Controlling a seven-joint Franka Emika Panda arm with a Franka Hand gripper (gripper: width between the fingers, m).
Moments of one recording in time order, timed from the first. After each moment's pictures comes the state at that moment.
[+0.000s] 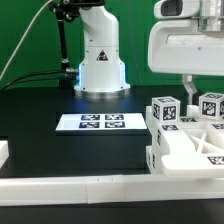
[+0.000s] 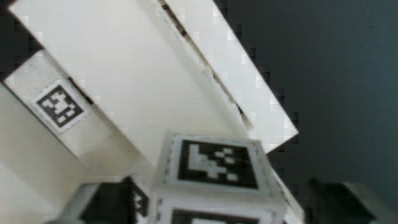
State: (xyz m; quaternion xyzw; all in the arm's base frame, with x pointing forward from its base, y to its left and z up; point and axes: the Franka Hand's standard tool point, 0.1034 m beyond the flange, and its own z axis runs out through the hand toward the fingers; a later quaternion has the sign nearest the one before) arm 0.636 0.125 0.118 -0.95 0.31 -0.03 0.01
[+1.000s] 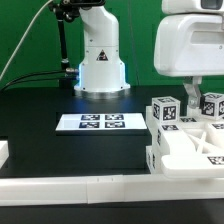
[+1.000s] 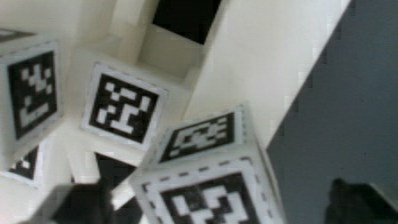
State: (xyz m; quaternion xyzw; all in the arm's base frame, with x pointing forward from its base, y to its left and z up) arm 0.639 0.125 0.119 -0.98 -0.18 -0.04 -0.03
